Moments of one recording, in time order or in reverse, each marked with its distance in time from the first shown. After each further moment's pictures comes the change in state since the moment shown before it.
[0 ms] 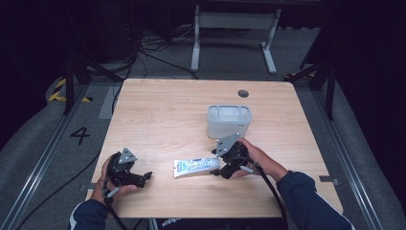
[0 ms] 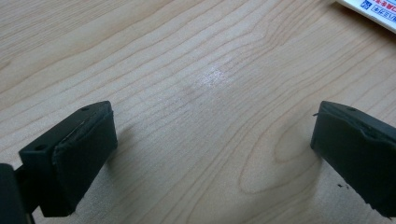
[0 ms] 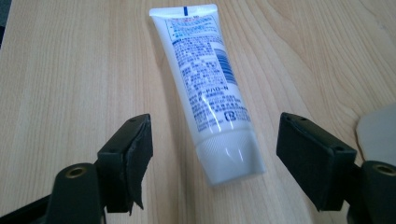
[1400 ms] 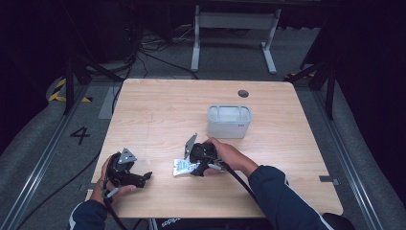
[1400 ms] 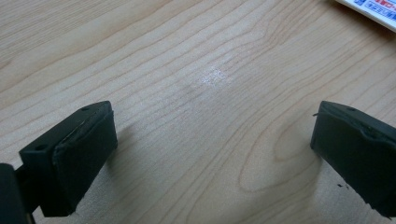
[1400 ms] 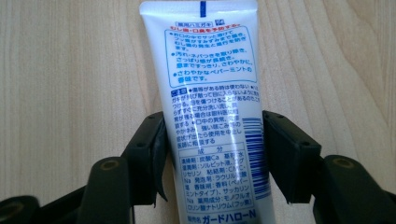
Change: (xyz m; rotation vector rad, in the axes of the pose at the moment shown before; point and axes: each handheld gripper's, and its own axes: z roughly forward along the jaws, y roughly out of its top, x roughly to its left) left arm -0.001 -0.001 0.000 0.001 -0.005 -0.013; right arm -0.004 0.059 0.074 0.294 0.070 -0.024
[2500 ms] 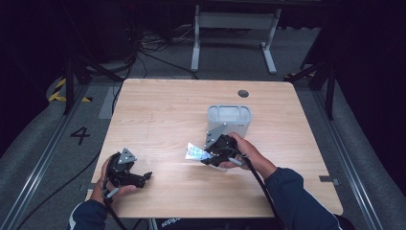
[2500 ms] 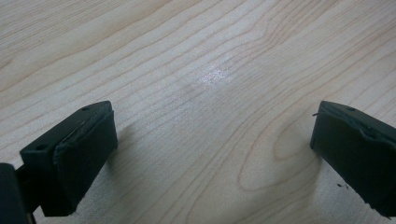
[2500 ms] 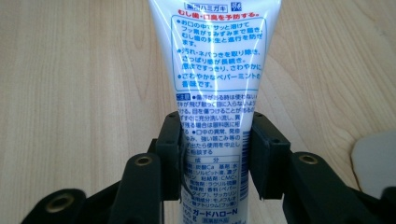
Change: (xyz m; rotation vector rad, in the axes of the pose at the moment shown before) left arm 0.000 0.000 -0.001 0.002 0.000 0.003; right arm -0.008 -0.049 -0.052 -0.255 -0.046 0.094
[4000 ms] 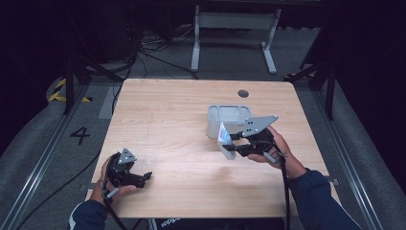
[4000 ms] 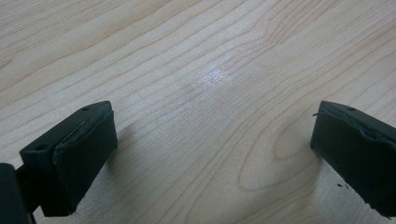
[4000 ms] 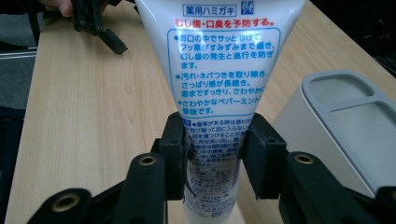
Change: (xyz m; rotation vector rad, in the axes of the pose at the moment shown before) left arm 0.000 0.000 0.000 0.000 0.002 -0.001; right arm 0.002 -0.032 -0.097 -0.276 -0.145 0.035
